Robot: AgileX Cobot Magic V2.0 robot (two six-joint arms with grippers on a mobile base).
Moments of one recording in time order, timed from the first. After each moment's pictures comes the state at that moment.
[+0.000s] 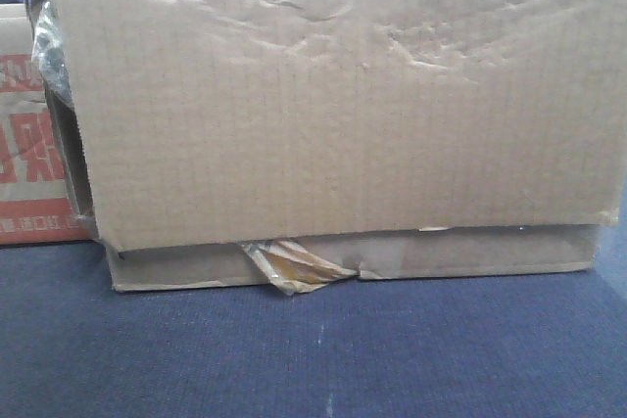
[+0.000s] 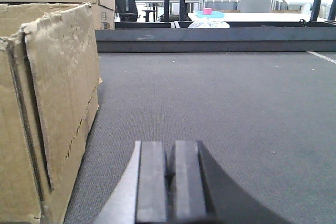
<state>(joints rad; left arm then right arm) 0.04 0.00 0.00 0.01 0.02 0.03 0.01 0.00 0.00 0.11 0.09 -0.06</state>
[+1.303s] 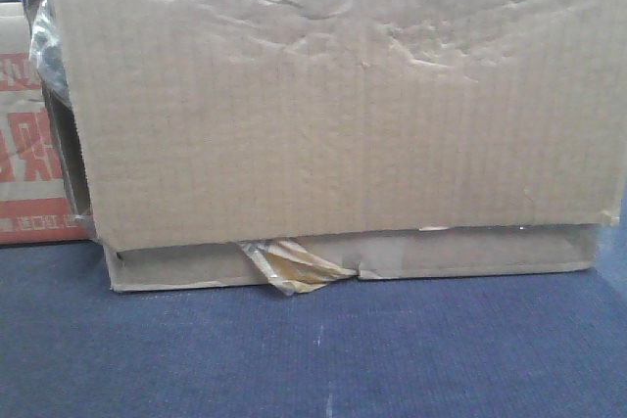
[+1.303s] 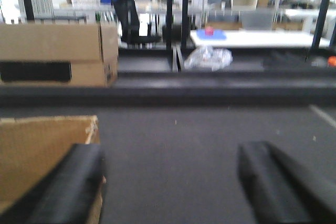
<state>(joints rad) 0.00 0.61 -0.98 0.01 0.58 0.03 0.01 0.67 -0.79 0.11 0.27 -0.06</state>
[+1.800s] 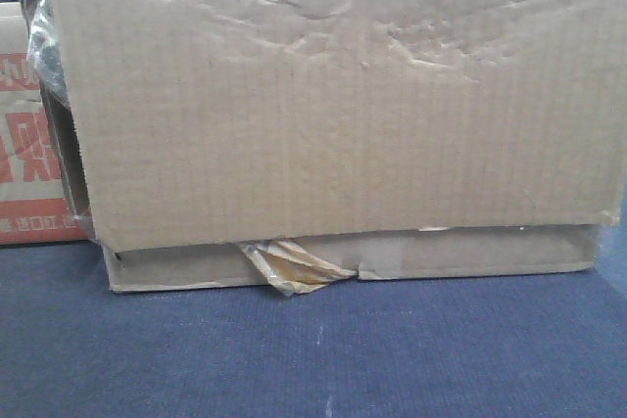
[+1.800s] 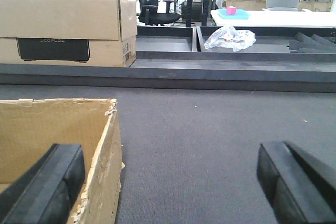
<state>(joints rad) 0.07 1.13 -1.29 0.04 0.99 0.03 0.08 0.72 -0.80 0.11 0.24 -0.06</state>
